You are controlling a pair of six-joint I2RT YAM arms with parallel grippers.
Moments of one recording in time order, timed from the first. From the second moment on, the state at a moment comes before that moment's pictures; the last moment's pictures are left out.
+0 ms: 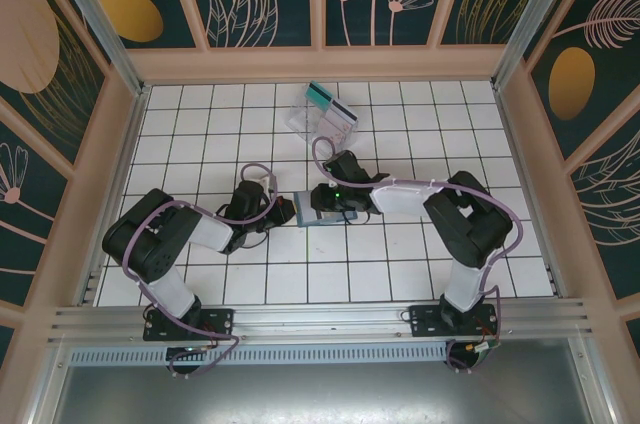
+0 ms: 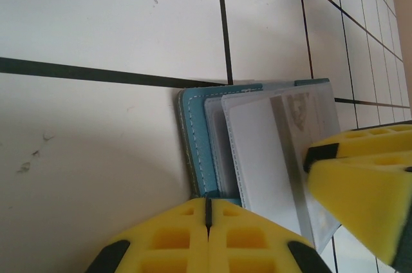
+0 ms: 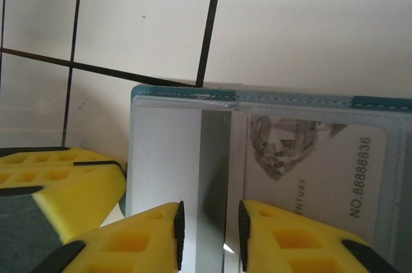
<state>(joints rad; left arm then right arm) -0.55 1.70 0.43 0.63 0.30 -0.85 0.75 1.79 0.97 -0.09 -0.21 0.65</state>
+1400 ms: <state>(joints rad) -0.58 1.61 0.56 0.21 0.33 -0.76 0.56 1.72 0.95 -0.19 -0.35 0.54</state>
